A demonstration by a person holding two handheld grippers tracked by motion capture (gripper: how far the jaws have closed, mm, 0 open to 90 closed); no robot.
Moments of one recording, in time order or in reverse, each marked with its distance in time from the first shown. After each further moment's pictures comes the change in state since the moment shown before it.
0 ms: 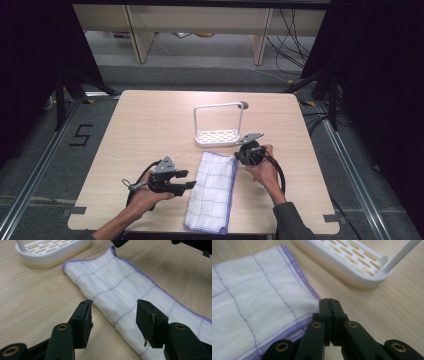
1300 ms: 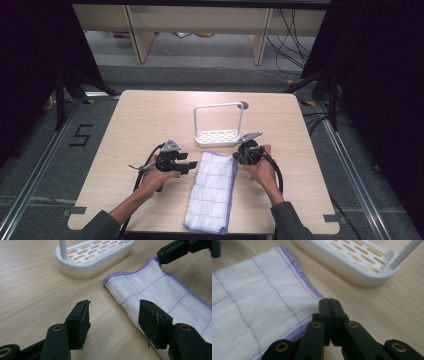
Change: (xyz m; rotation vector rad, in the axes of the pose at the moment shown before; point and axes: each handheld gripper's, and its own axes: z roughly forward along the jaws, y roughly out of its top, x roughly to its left) left arm 0.045 0.020 0.036 0.000 0.110 -0.086; right arm 0.001 0.003 0.005 0.021 0.022 0.057
